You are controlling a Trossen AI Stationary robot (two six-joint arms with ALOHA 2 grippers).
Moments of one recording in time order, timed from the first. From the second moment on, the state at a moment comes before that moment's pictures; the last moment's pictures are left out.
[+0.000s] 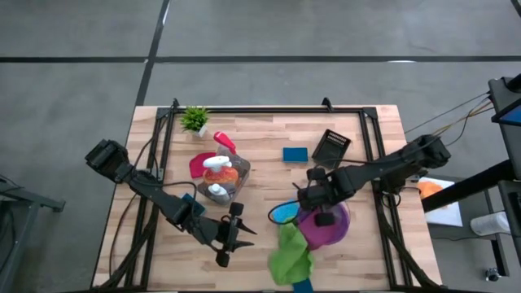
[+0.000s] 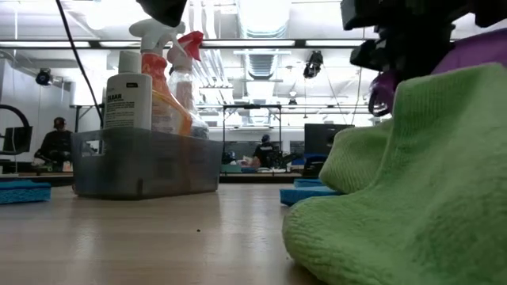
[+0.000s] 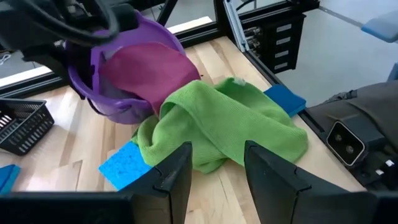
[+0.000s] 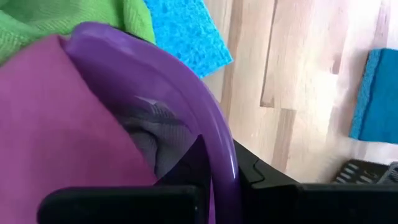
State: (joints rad) left arm -0.59 1.59 0.88 0.26 -0.36 0.02; right arm 0.32 1.58 1.19 -1.00 0.13 0.21
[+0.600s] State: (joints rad) left arm -0.59 1.59 0.88 0.25 -0.36 0.03; right arm 0.31 1.36 1.15 -1.05 0.26 0.28
